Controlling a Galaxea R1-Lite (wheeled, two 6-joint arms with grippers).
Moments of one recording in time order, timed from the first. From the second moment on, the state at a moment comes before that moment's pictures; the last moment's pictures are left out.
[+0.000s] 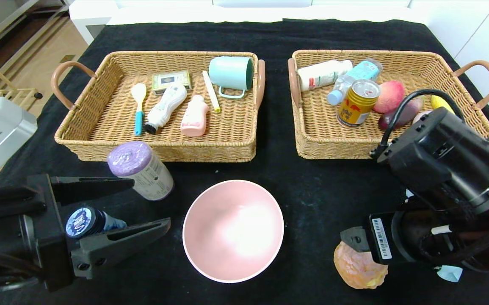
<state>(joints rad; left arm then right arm) -0.41 1.10 -0.79 -0.02 -0.31 0.12 0.87 1.62 -1.37 0.79 -0.45 0.67</state>
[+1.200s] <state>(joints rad) -0.41 1.10 -0.79 -0.02 -0.30 0.12 0.88 1.73 -1.34 0.79 -0.40 0.73</state>
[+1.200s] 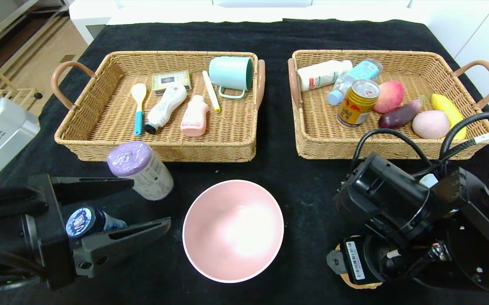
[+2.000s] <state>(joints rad) -0.41 1.11 -0.79 -0.02 -0.30 0.12 0.88 1.76 -1.33 0.79 -0.40 0.75</state>
